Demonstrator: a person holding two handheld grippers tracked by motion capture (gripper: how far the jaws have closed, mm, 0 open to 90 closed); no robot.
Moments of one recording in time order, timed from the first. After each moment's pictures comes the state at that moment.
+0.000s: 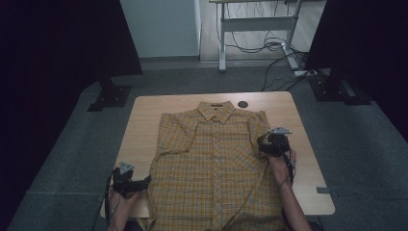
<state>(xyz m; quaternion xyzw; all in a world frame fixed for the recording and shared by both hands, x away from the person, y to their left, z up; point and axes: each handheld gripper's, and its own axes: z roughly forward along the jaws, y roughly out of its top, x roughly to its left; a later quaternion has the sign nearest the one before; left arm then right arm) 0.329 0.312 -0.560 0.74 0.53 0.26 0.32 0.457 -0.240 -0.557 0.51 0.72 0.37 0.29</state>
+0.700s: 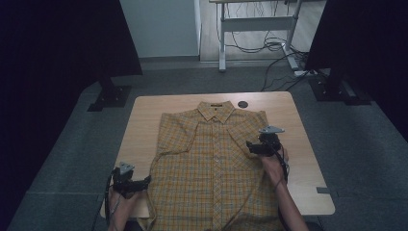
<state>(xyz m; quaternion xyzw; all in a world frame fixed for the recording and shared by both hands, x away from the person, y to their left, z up) 0.329 0.312 -0.560 0.74 0.53 0.26 0.32 0.454 -0.214 -0.546 0.46 0.75 0.41 0.24</state>
